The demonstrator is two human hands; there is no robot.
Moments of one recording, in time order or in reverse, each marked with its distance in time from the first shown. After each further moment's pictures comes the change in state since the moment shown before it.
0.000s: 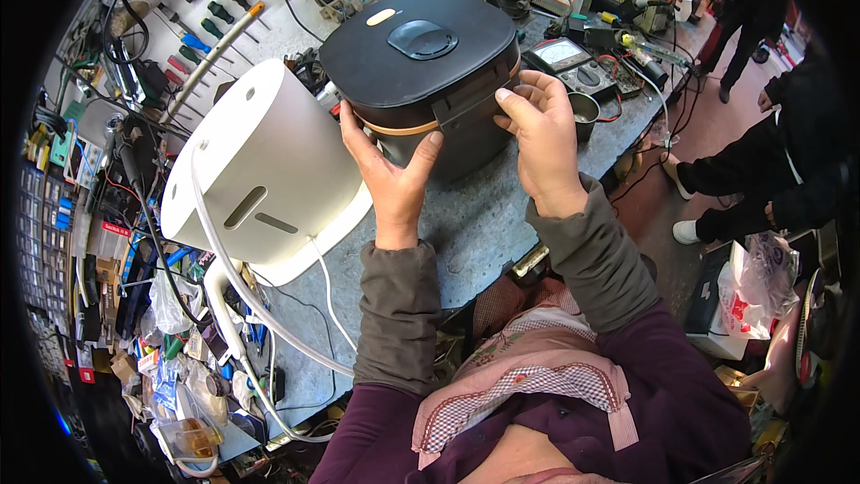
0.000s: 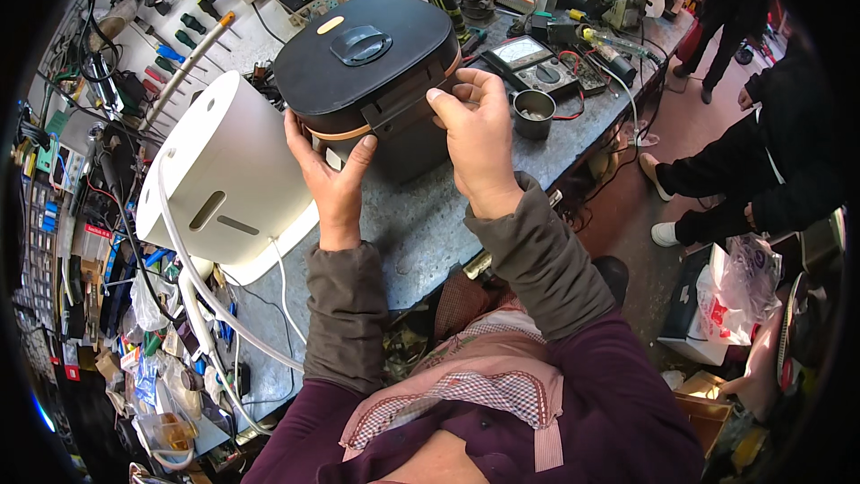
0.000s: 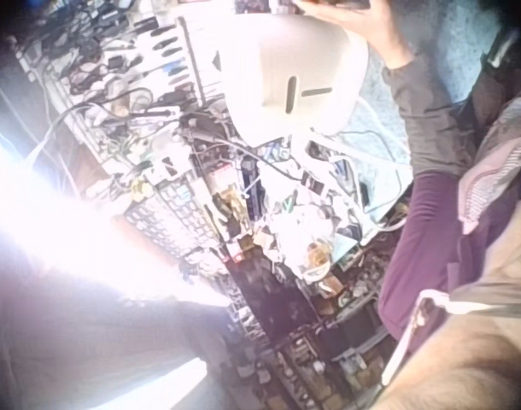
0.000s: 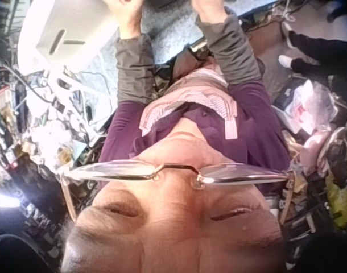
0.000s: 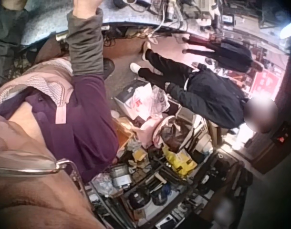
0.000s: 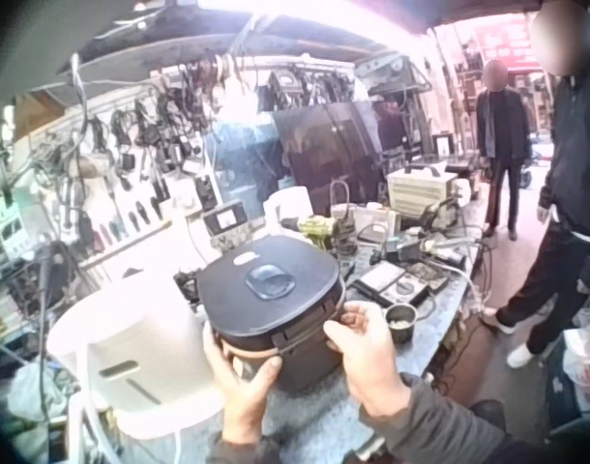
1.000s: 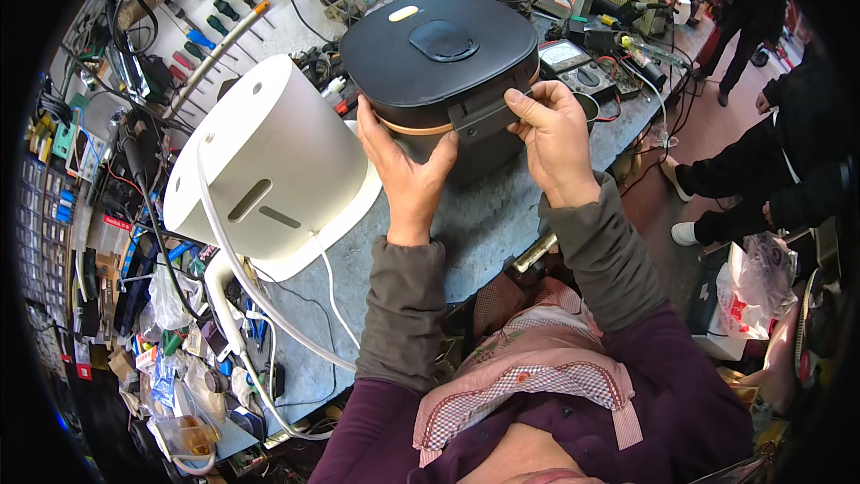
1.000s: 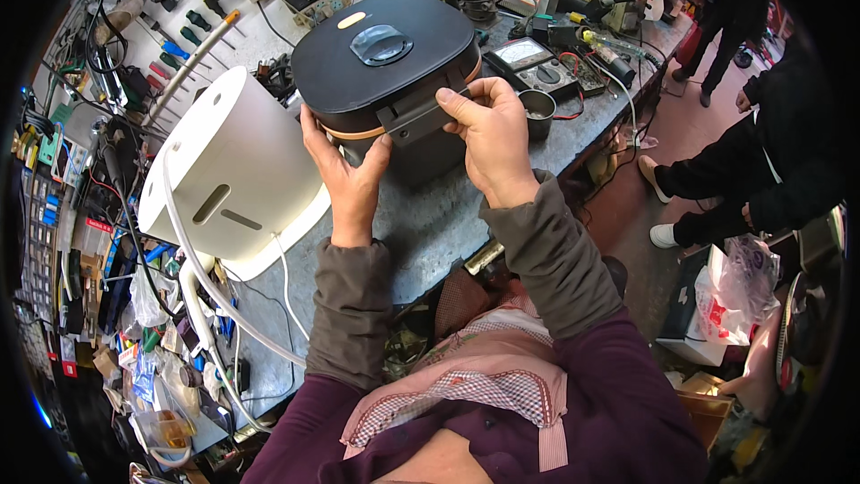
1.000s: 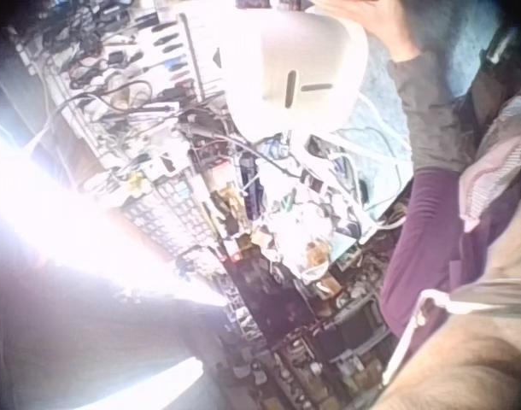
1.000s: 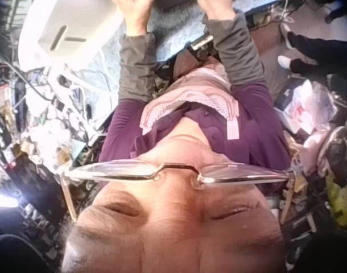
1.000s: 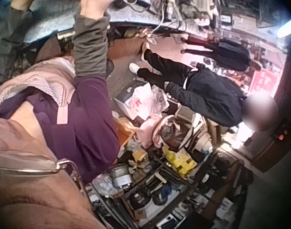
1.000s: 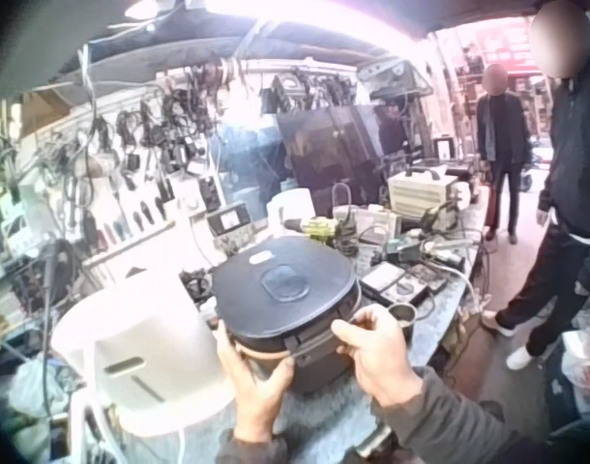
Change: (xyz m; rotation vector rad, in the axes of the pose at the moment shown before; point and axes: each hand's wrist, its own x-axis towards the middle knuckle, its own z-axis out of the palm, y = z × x) left_hand -0.010 0.003 0.012 0.094 0.012 0.017; right_hand 0.008 0.000 -0.027 0.152 -0.131 0.115
